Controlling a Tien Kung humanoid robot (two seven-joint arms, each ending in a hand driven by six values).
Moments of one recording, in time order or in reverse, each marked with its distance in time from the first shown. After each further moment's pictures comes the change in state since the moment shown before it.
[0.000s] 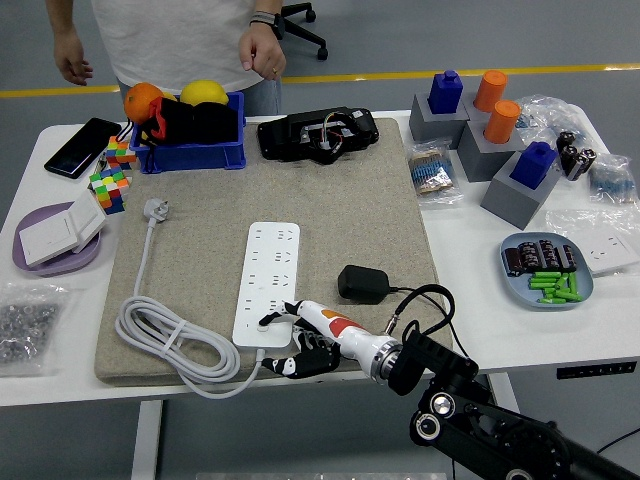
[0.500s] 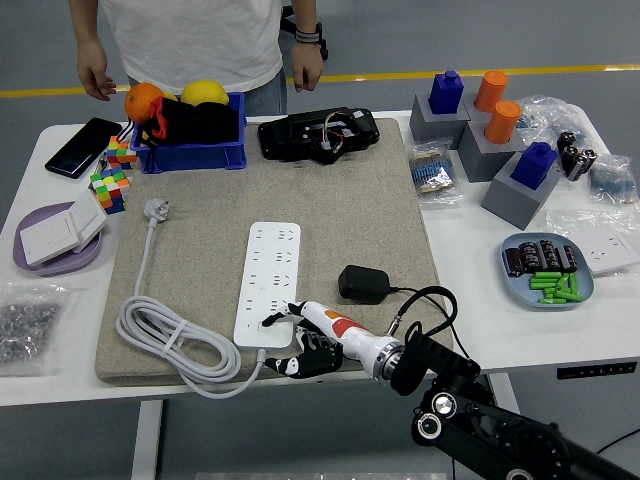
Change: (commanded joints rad) left arm 0.001 -0.001 -0.007 0.000 0.003 0.001 -0.002; right arm -0.002 -0.001 0.011 -0.006 0.001 0.003 0.004
